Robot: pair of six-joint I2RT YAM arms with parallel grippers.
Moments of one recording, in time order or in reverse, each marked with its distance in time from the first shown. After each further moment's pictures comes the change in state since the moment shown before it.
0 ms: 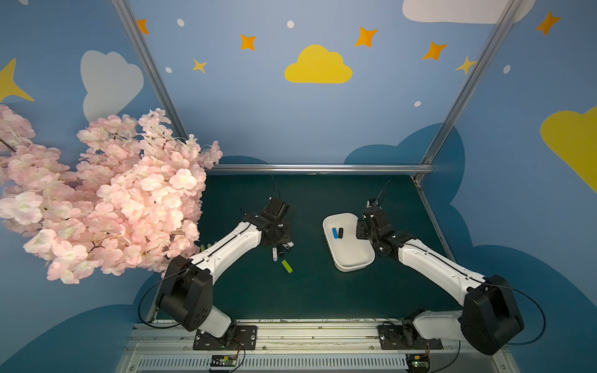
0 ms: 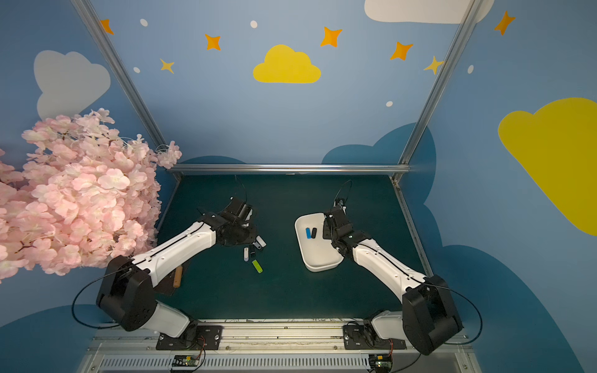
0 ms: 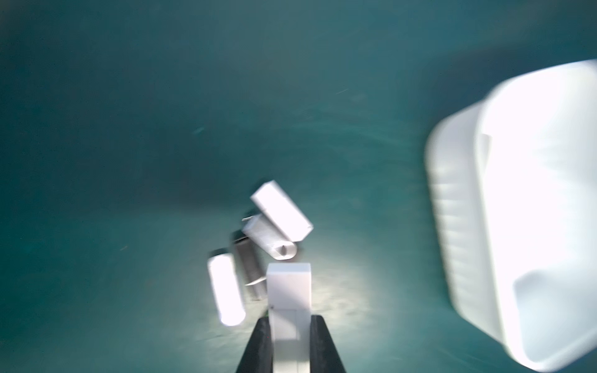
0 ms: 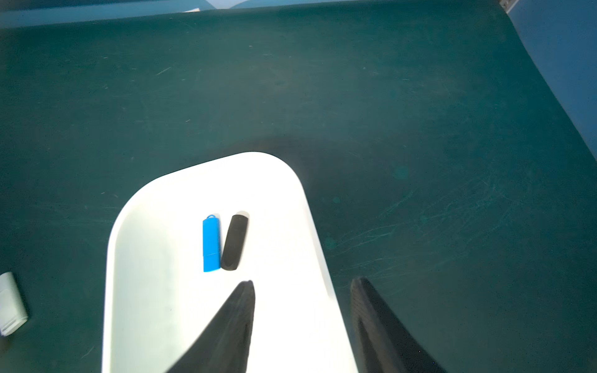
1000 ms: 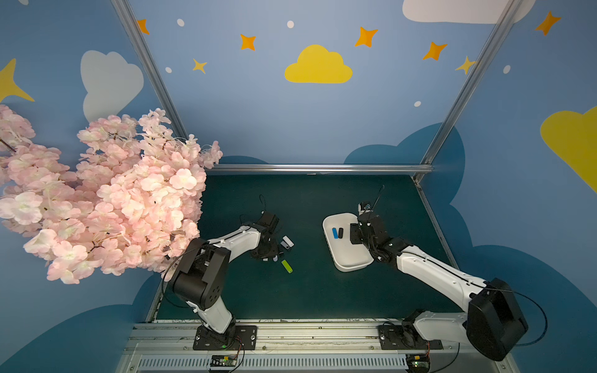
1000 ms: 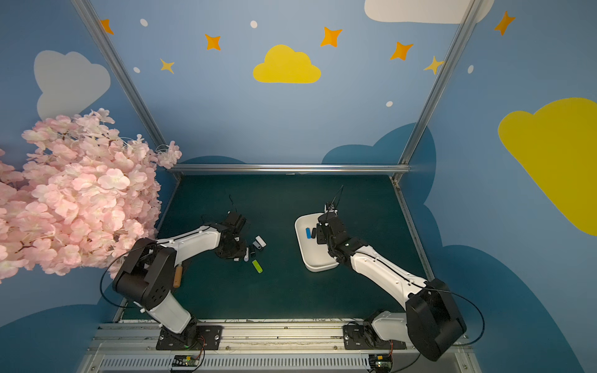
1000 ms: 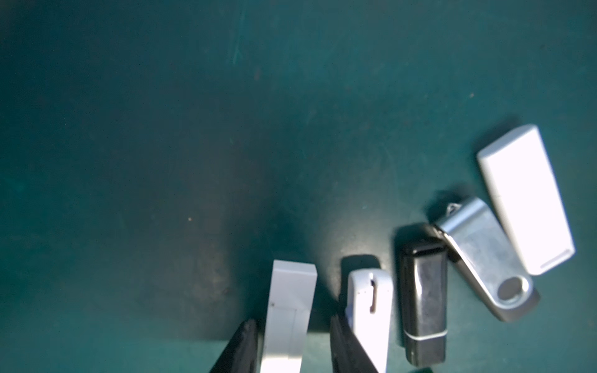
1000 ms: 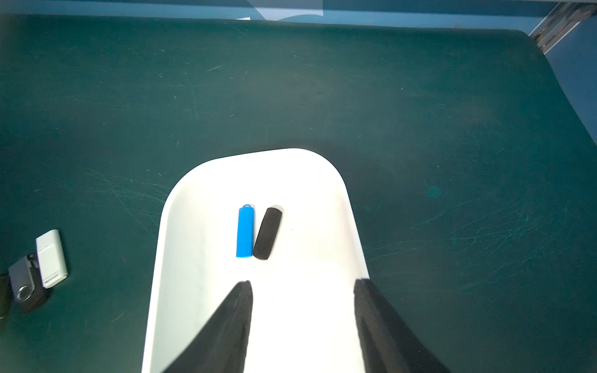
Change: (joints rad) left arm 0.169 0.164 -0.225 0.079 -0.084 0.030; right arm 0.092 -0.034 -0.060 0.111 -0.005 -0.092
